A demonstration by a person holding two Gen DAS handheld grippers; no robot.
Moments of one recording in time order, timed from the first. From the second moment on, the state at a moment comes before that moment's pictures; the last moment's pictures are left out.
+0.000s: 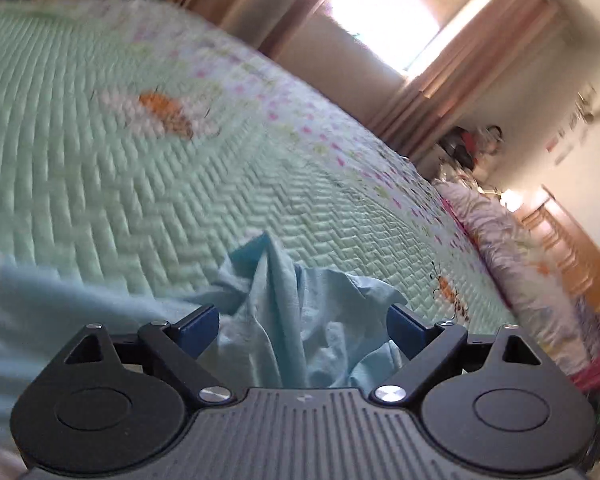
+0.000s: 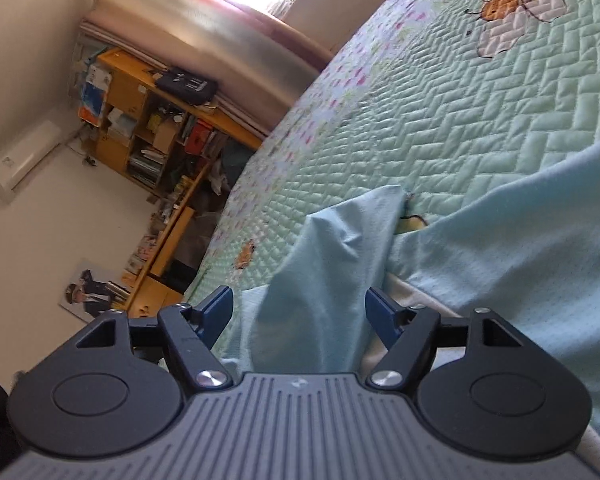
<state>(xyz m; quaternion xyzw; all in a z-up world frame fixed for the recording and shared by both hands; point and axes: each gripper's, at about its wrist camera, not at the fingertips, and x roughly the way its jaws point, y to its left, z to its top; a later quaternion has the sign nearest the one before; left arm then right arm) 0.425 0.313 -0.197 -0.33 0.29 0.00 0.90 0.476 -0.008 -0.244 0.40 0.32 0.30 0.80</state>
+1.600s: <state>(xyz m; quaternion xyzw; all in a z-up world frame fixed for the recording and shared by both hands) 0.394 0.302 -0.196 -0.40 0.23 -0.05 0.88 0.475 -0.015 -0.268 0.46 0.36 0.28 0.76</state>
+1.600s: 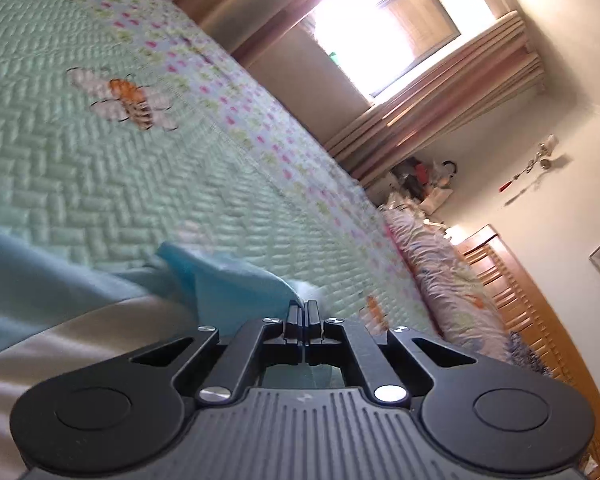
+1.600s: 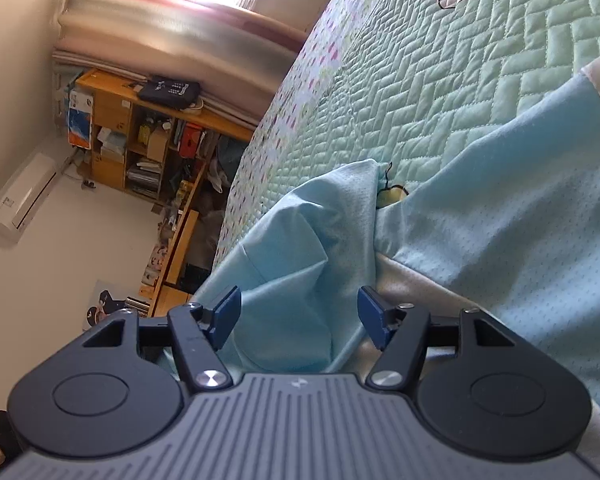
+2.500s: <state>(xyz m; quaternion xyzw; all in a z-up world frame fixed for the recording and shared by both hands) 0.395 0.316 -0.256 -0.45 0.29 -0.06 0.84 0.473 0.008 -0.275 0.39 0.38 0.25 0.80</state>
